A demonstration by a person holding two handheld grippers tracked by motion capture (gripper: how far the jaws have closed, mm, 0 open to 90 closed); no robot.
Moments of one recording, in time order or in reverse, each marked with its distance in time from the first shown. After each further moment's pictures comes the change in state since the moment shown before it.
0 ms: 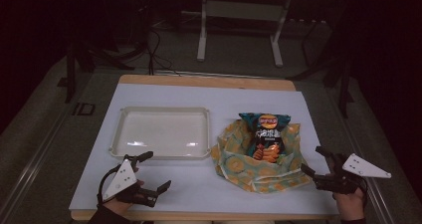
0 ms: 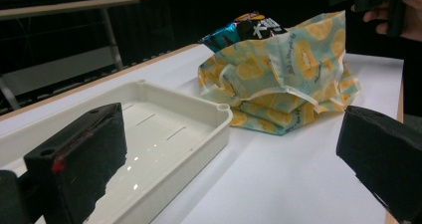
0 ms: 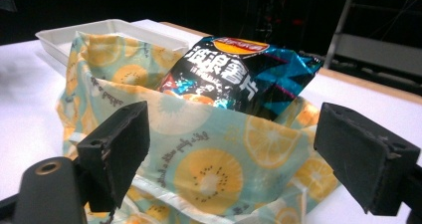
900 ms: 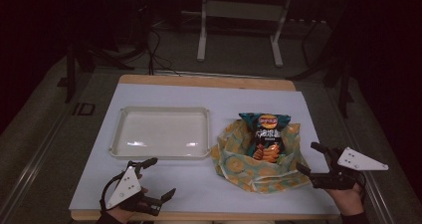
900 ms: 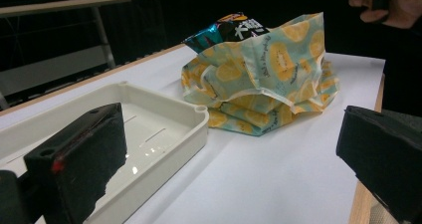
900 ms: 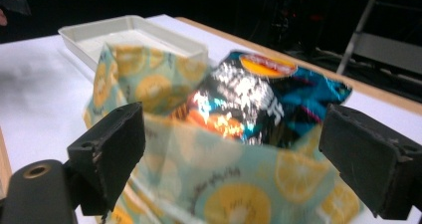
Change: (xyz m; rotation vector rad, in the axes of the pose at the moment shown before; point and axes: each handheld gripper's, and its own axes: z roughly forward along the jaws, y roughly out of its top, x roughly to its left) left arm -0.021 0.006 -0.002 0.009 -0.015 0.006; right arm 0.015 0.034 0.009 0.041 0.054 -0.048
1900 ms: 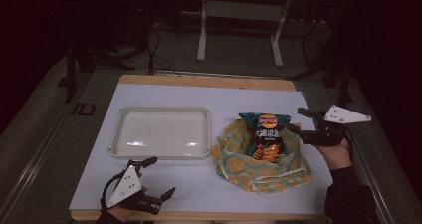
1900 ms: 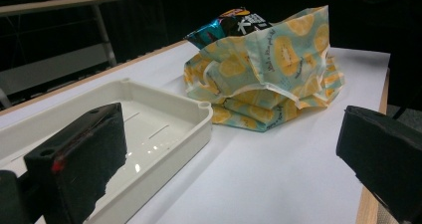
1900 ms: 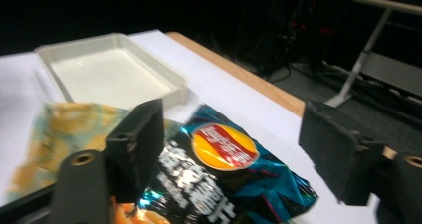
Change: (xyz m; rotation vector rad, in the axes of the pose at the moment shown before) left arm 0.003 -0.002 0.002 0.012 0.001 0.011; right arm -0.058 0.061 0.062 0.018 0.036 -0.048
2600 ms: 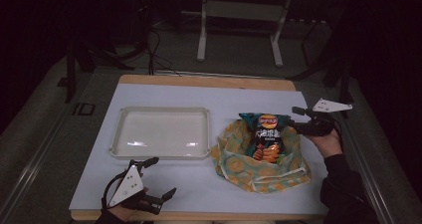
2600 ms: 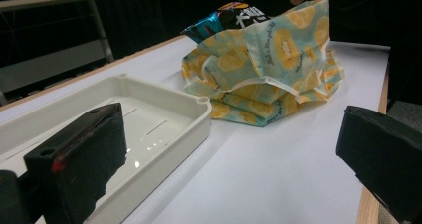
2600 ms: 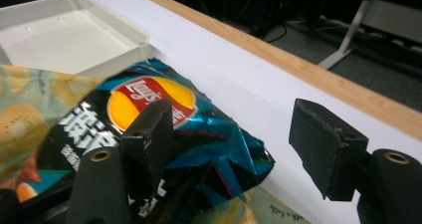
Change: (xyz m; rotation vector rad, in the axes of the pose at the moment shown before) left arm 0.000 -0.002 0.004 0.019 -0.010 0.008; right arm -0.049 -0.033 0.041 0.125 -0.004 0.083
